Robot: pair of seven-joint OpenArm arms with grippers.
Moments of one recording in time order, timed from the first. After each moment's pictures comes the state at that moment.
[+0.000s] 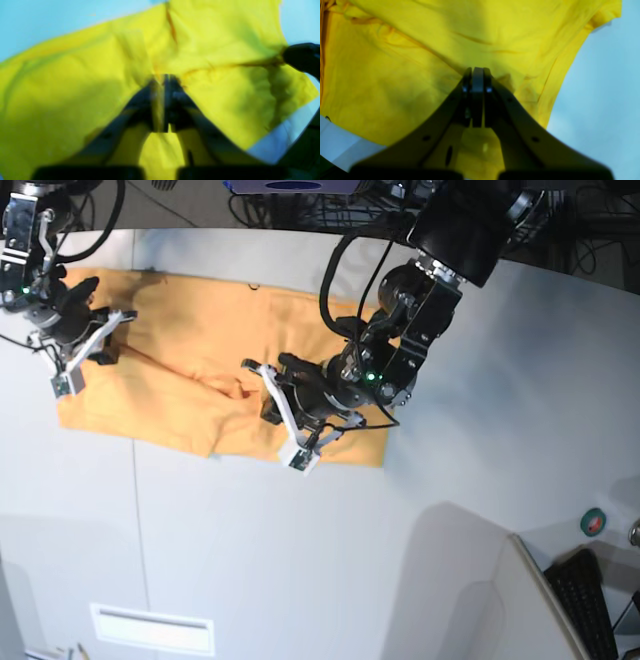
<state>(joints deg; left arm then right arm) -6.9 -5.6 29.4 76.1 -24.6 -9.0 37.9 -16.0 10.3 18.6 82.8 13.2 29.6 -34.8</state>
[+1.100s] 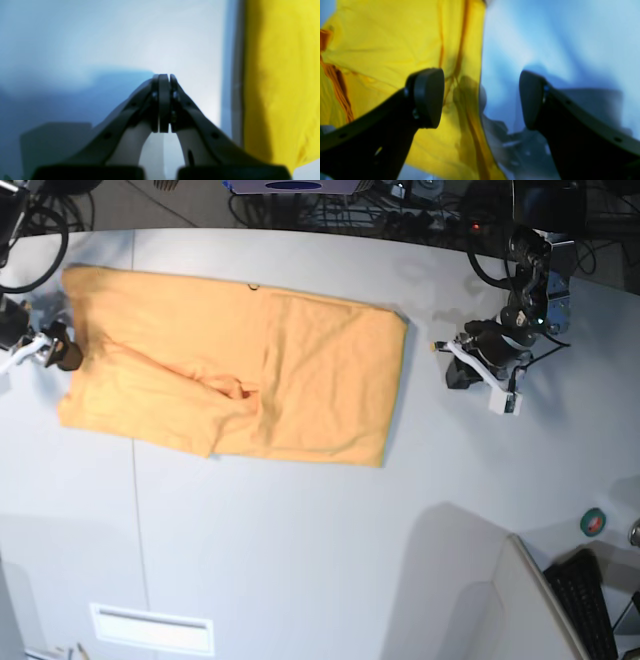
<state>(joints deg) 6.2 -18.6 -4.2 63.4 -25.2 -23.8 19.2 -3.3 21.4 31.6 51.3 35.4 40.0 -45.6</state>
